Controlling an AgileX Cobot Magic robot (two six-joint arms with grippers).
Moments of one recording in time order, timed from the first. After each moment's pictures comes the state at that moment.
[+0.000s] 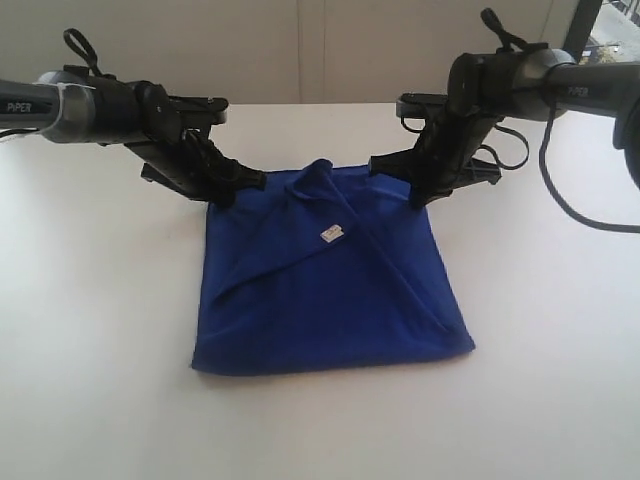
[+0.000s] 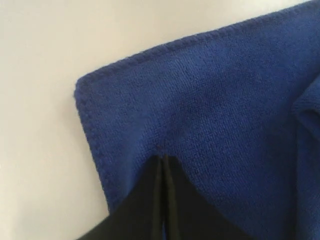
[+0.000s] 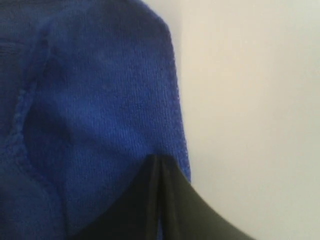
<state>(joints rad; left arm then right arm) -0.36 2.24 -1.64 -0.28 0.49 0.14 0.25 2.33 -1.79 0.09 0.78 0.16</state>
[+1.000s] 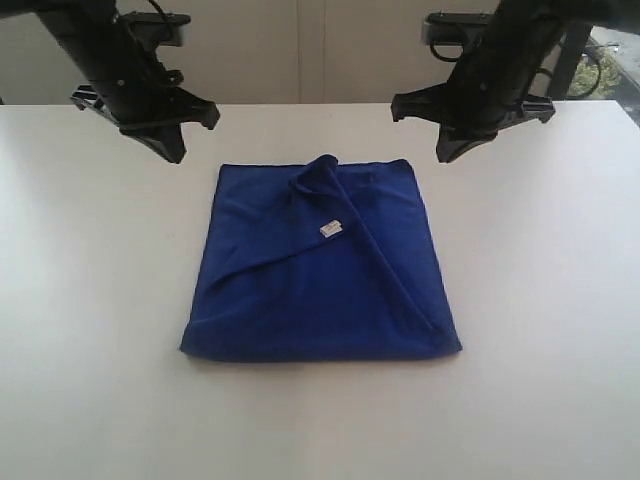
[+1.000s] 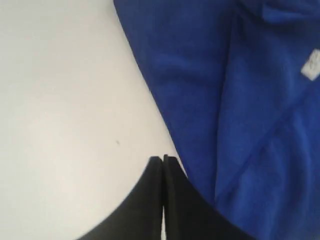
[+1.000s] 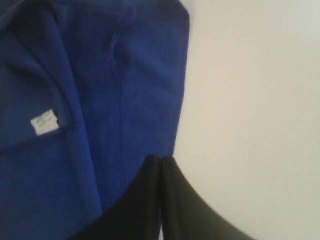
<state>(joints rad) -0.32 1.96 -1.75 -0.16 1.09 0.15 0.25 1.96 -1.66 0.11 0.98 0.06</state>
